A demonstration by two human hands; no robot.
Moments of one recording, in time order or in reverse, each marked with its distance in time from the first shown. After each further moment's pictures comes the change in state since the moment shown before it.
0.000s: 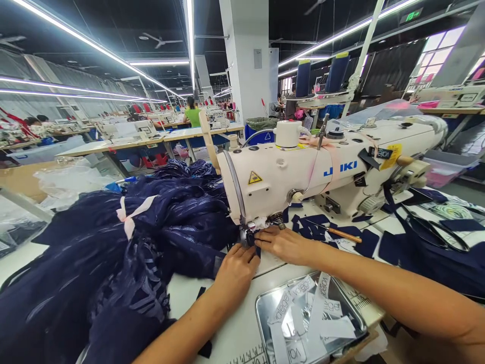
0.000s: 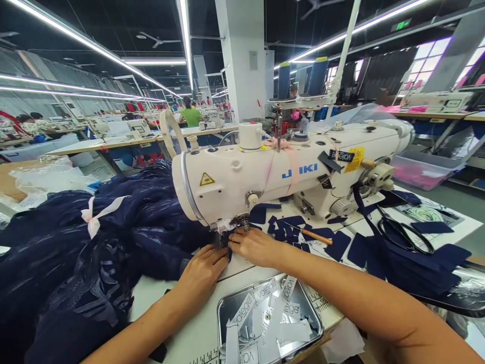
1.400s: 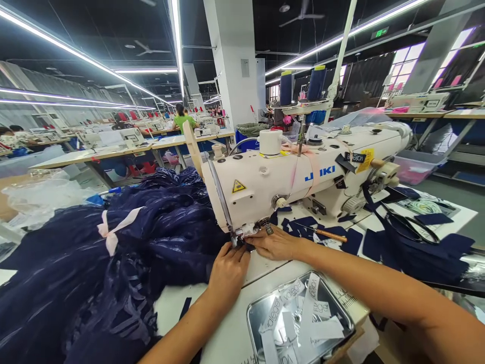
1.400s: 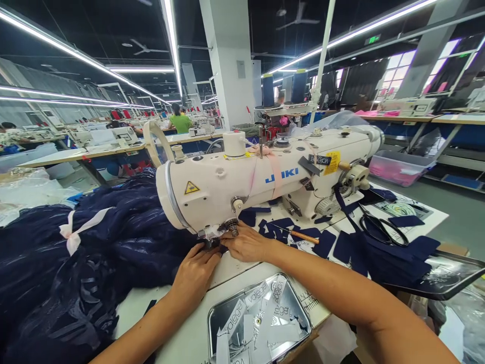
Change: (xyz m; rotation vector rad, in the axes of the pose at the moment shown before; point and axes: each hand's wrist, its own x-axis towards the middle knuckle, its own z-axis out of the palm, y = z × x) left_hand 0.012 -0.005 0.003 0.057 0.050 -0.055; right_hand 0.004 0.016 0.006 0.105 0.104 0.088
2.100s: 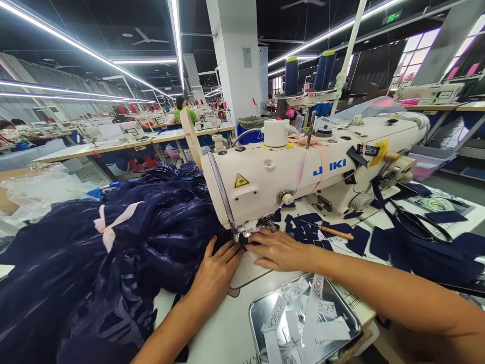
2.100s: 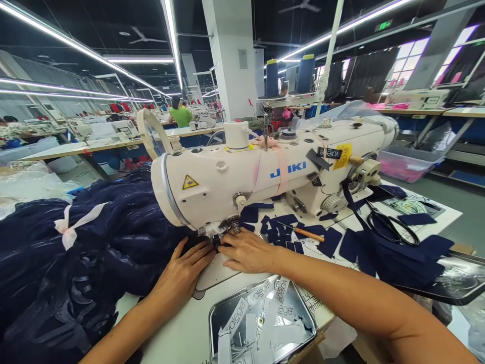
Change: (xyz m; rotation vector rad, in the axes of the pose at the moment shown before) left_hand -0.020 -0.025 -0.011 -0.152 -0.185 0.006; right_hand -0.012 -0.019 0.000 -0.005 -0.022 0.002
